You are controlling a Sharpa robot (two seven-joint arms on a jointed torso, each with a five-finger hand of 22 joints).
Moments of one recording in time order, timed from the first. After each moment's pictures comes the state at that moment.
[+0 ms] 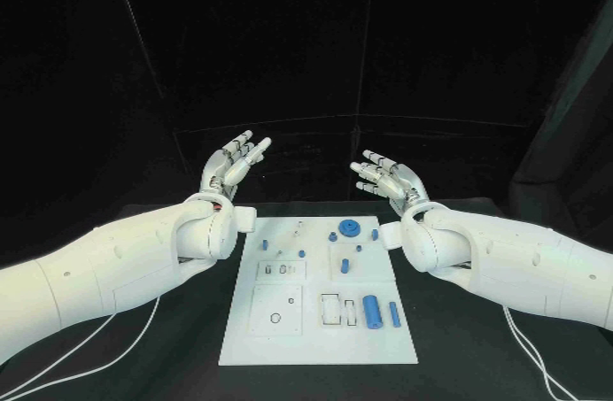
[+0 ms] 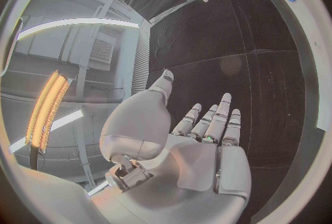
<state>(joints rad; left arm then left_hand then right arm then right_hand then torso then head) 1.16 -0.64 -0.03 1.25 0.01 -0.53 0.56 1.09 0.10 0.03 0.00 0.06 0.28 0.14 0.03 0.03 0.26 0.26 0.02 0.03 0.50 0.26 0.07 0.06 0.08 0.15 0.29 0.02 0.02 1.13 -0.67 -0.05 1.32 -0.14 -0.50 0.43 1.04 0.15 0.08 -0.17 0.22 0.29 0.14 0.03 0.03 0.37 0.22 0.03 0.04 0.42 0.20 0.04 0.04 0.11 0.49 0.28 0.04 0.05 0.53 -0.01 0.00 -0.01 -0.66</state>
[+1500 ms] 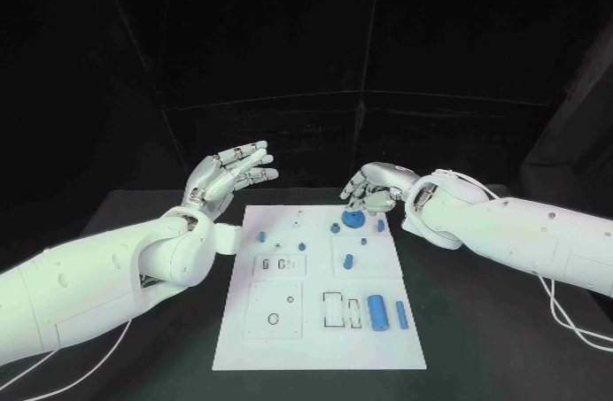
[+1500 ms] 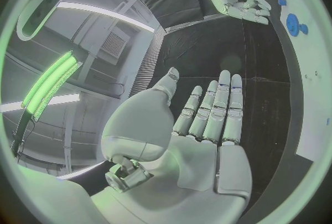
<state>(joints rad) 1.17 -0.81 -0.04 1.49 0.00 -0.33 0.66 1.15 0.11 0.07 -0.04 0.07 0.71 0.19 0.07 0.06 0.80 0.23 0.11 0.06 0.90 0.18 0.24 0.09 0.16 0.71 0.29 0.28 0.13 1.26 -0.67 -0.06 1.25 -1.39 -0.28 0.10 1.22 0.04 0.18 -0.28 0.23 0.99 0.16 0.07 0.07 1.22 0.08 0.08 0.08 1.47 -0.01 0.49 0.34 0.17 1.39 0.07 0.48 0.22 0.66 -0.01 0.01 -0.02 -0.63</state>
